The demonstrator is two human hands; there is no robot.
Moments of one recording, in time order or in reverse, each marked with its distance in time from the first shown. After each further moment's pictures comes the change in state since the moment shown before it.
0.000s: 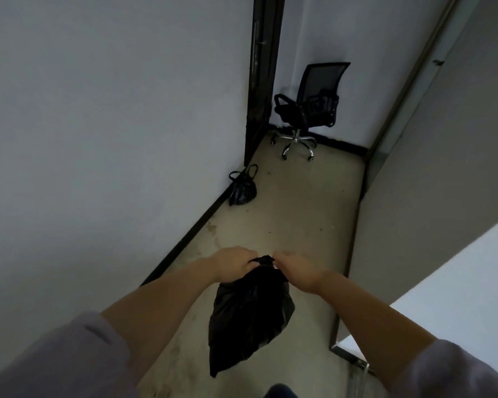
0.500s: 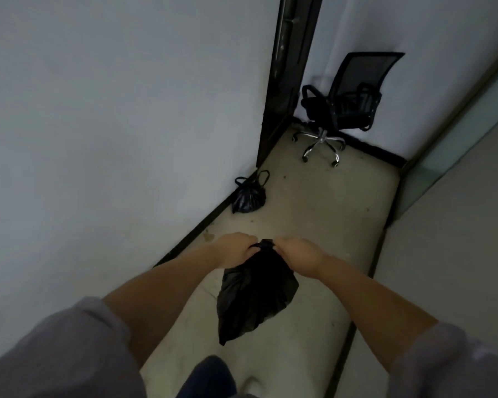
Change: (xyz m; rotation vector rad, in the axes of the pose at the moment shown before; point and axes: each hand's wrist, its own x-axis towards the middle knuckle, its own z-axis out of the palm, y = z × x) left_hand 0.248 -0.082 -0.108 -0.164 0.046 -0.131; right_hand 0.244 0.156 -0.111 -0.017 -0.065 -0.128
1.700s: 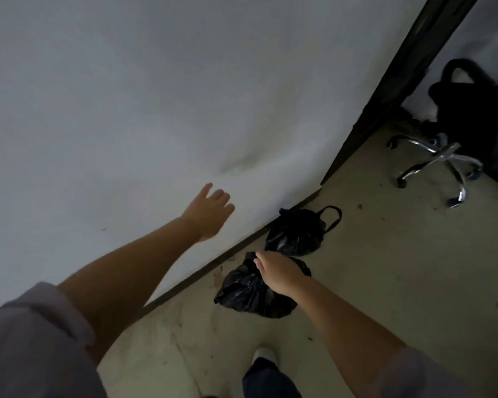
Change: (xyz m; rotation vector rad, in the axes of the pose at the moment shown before) left_hand 0.411 -0.396 -0.102 0.778 0.135 -0.338; right_hand 0.584 0.160 0.070 0.076 -0.244 -0.172
